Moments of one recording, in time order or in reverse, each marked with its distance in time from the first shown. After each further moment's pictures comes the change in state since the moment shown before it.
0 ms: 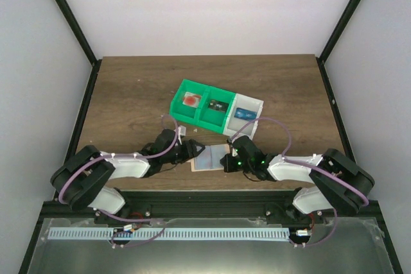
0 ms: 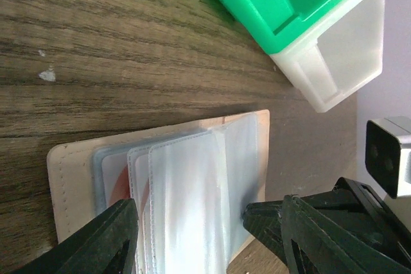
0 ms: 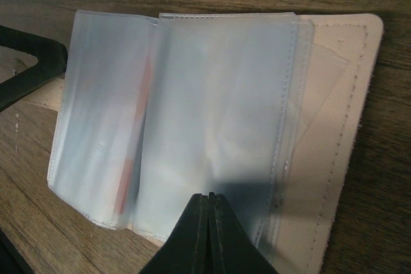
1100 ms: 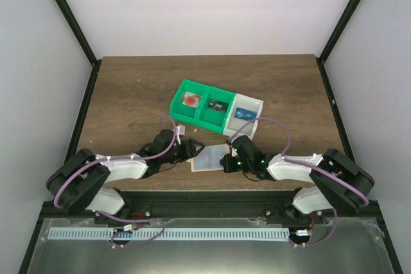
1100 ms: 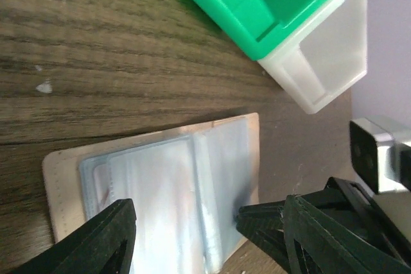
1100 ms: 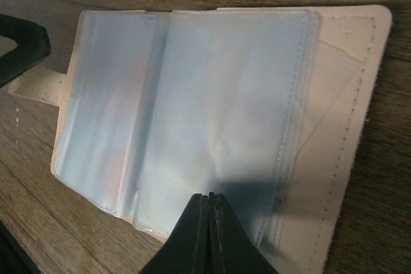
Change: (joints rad) left arm 0.000 -0.039 -0.010 -0.005 -0.005 0.024; right arm 0.000 0.000 0.013 -0.031 -0.015 -0.004
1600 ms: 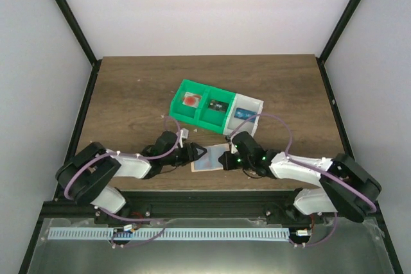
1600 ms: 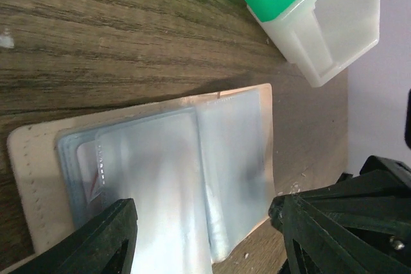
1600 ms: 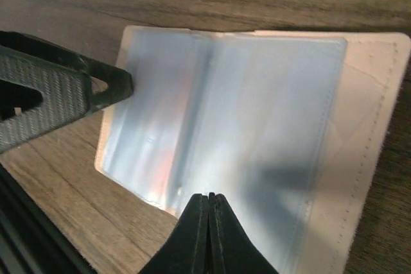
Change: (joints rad) left arm 0.000 0.081 -0.021 0.080 0.079 -0.005; right arm 0.000 -0.079 0.074 -0.130 -0.037 -0.004
